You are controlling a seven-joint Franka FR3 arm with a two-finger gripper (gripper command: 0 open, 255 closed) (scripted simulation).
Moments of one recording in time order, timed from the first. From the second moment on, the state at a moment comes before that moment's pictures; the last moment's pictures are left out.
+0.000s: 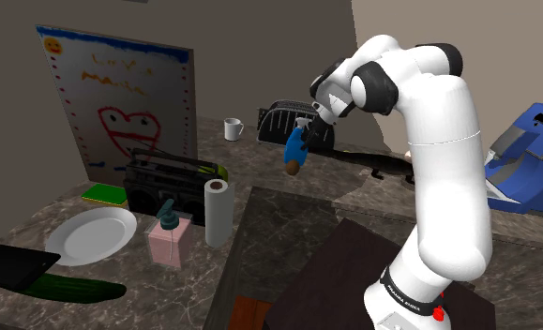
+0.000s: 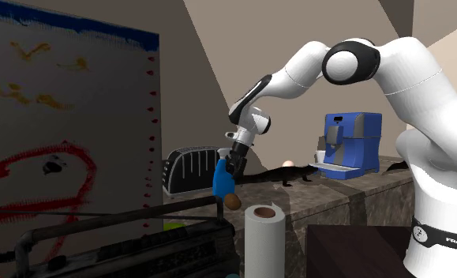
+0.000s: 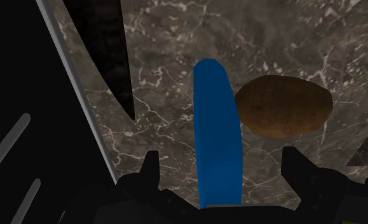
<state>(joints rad) -0.02 0.56 -0.77 -1.82 1.03 2.13 -1.86</state>
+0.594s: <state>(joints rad) -0.02 0.56 -0.77 -1.82 1.03 2.13 -1.86</state>
